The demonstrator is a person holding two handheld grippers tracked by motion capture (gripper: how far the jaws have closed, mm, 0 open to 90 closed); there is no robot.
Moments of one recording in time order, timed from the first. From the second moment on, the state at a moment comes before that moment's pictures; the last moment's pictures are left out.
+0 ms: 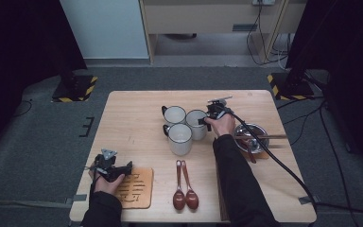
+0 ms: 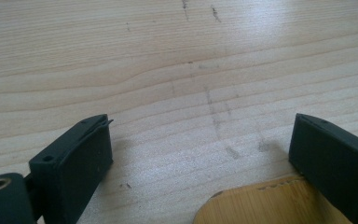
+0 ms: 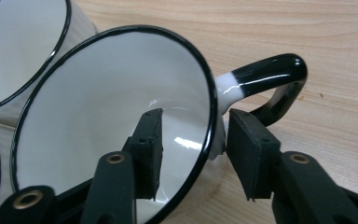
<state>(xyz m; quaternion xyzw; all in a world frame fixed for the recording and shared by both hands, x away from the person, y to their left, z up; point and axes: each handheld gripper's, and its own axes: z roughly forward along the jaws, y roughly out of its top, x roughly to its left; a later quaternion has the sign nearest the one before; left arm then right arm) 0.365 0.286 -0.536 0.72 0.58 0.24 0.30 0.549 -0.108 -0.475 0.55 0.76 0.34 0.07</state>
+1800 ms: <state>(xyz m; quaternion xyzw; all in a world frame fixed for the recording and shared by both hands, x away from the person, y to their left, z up) 0.365 0.286 -0.536 0.72 0.58 0.24 0.30 0.545 -0.130 -0.450 0.54 0.77 0.34 0.08</state>
